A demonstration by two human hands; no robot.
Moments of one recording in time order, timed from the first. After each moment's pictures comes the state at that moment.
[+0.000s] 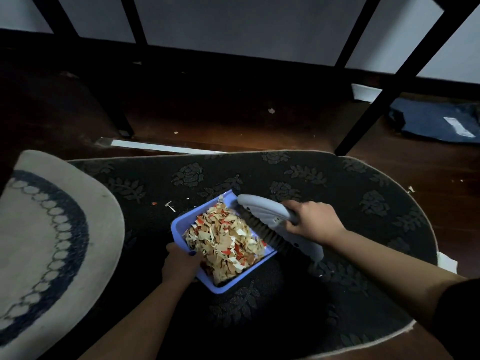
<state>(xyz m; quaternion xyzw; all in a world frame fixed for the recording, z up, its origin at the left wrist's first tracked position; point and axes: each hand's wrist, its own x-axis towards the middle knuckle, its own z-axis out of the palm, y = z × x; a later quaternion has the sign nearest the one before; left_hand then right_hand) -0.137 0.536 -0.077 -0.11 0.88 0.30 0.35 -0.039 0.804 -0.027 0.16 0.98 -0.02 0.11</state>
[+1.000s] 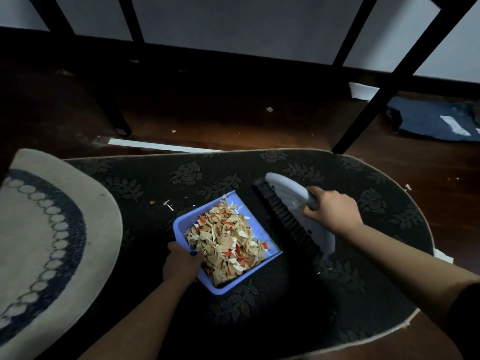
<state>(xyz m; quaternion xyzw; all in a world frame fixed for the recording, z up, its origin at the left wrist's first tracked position) -0.136 0.536 -0.088 -0.08 0.89 0.28 0.36 -0.028 0.831 -0.014 0.27 0.96 0.01 0.06</state>
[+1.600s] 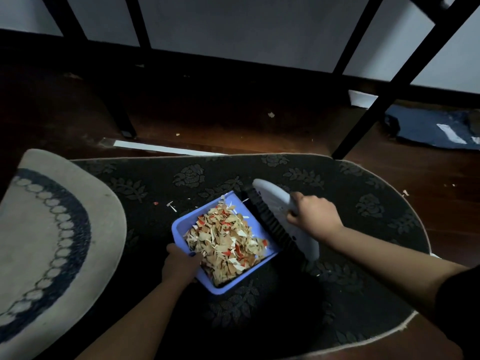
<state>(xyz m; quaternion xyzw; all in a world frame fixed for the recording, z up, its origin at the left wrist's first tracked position) -0.137 0.526 -0.082 -0.10 0.87 0.32 0.36 -0.045 0.793 -0.007 0.22 0.97 0.01 0.09</state>
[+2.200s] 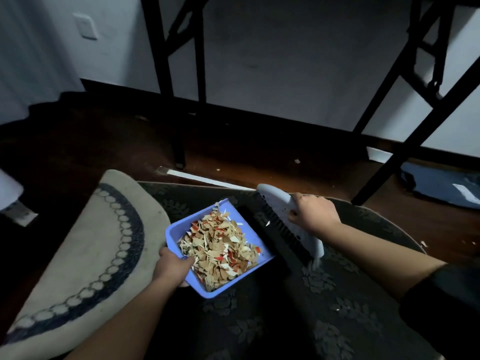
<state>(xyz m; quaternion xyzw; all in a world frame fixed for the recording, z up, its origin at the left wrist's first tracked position) -0.162 0.436 -0.001 -0.15 0.87 0.40 0.26 -0.100 0.734 0.085 0.16 0.98 0.04 0.03</state>
